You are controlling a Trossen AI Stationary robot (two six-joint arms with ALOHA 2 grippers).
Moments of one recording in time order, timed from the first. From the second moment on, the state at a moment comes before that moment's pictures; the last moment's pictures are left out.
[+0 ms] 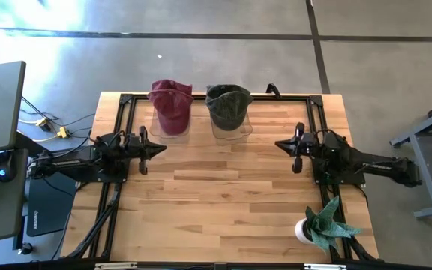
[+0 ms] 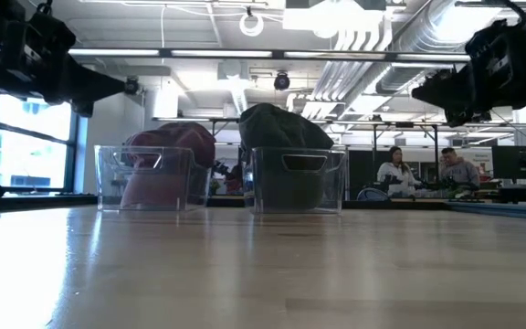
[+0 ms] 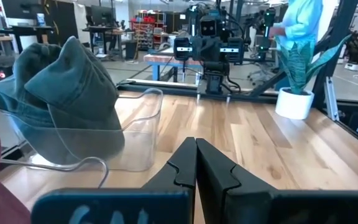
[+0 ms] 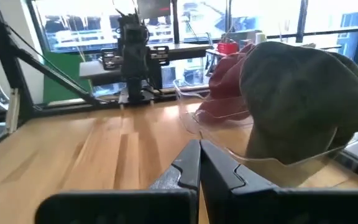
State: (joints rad) left arm 0.14 0.01 0.02 -0.01 0.01 -0.04; right arm -0.25 0.16 0.01 0.15 -0.06 0.08
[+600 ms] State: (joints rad) left arm 0.14 0.03 0.02 -0.01 0.02 -0.08; right arm -0.09 0.00 0.01 0.08 0.03 0.07
